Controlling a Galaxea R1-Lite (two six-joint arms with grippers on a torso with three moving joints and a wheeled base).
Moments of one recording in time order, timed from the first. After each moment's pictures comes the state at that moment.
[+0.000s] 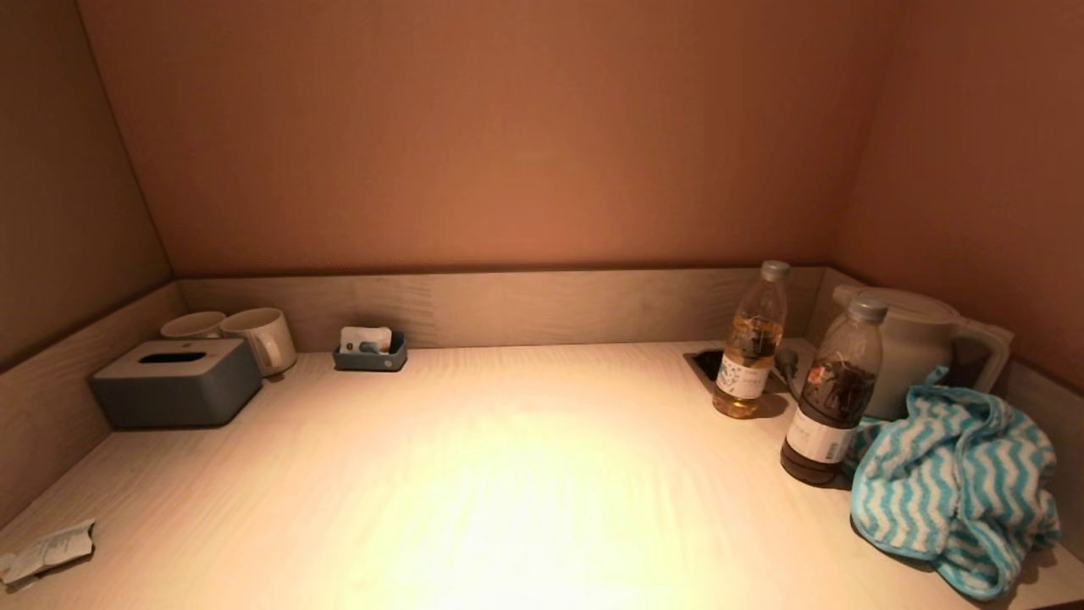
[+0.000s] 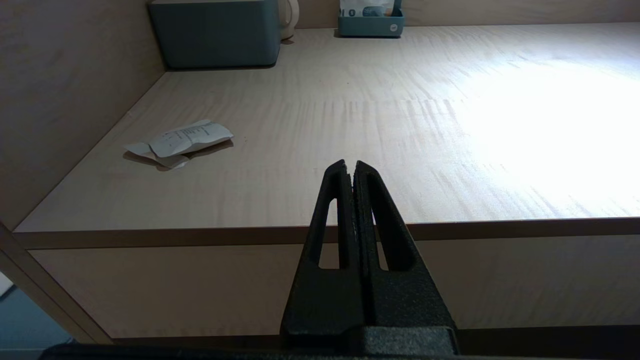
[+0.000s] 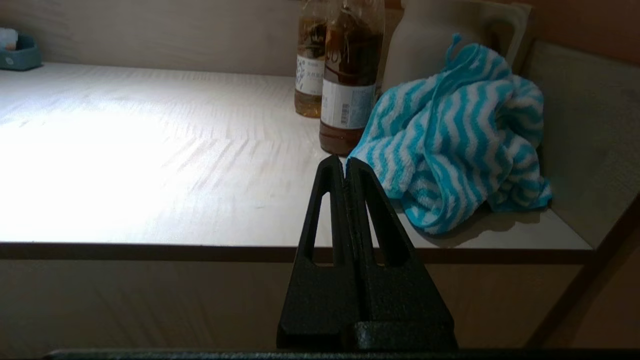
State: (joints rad) left arm 0.00 0.00 0.00 0.02 -0.01 -0.01; right arm 0.00 0.00 0.00 -0.10 0.01 -0.08
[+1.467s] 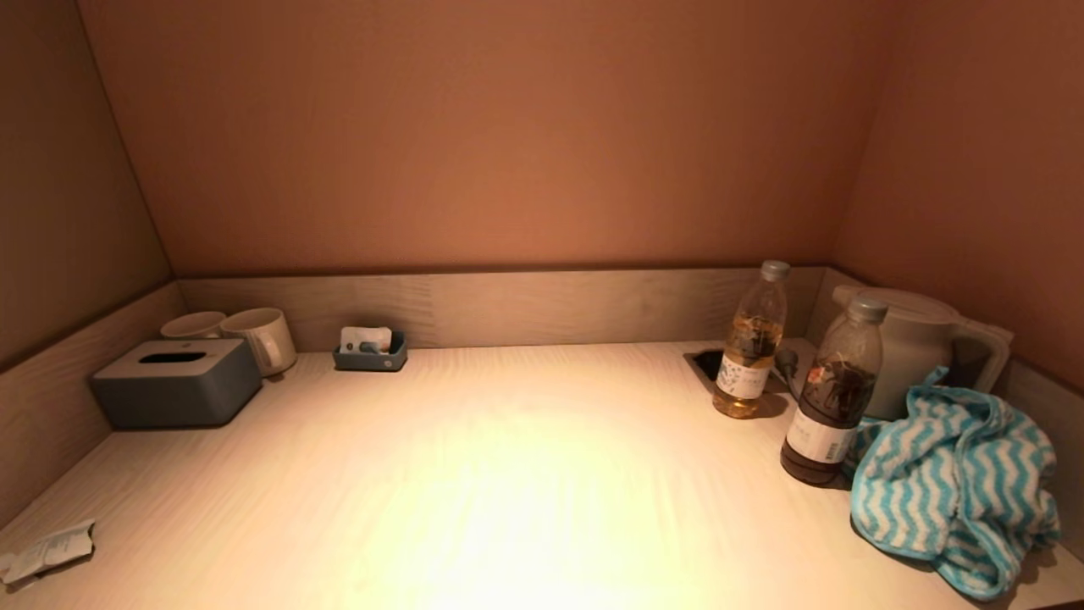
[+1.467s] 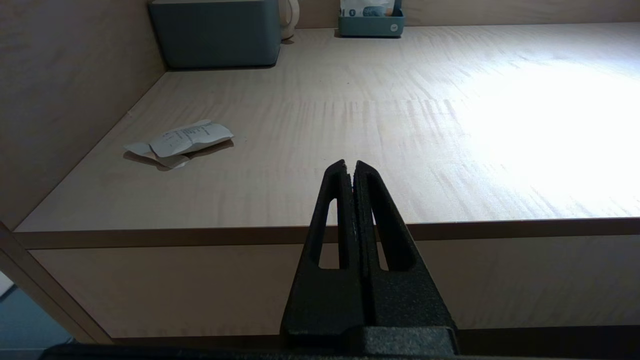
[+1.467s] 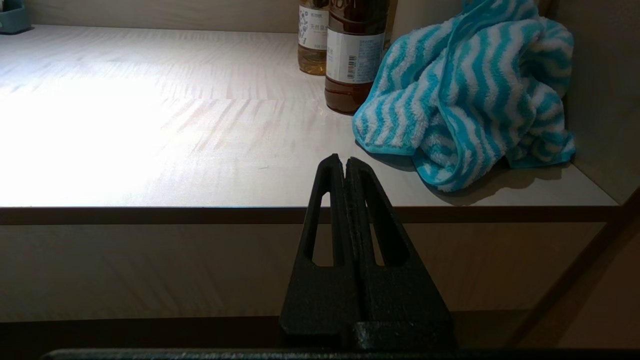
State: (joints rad) left arm 0.00 0.00 0.00 0.02 -0.01 -0.01; right arm 0.00 0.00 0.00 0.01 0.01 -0.05
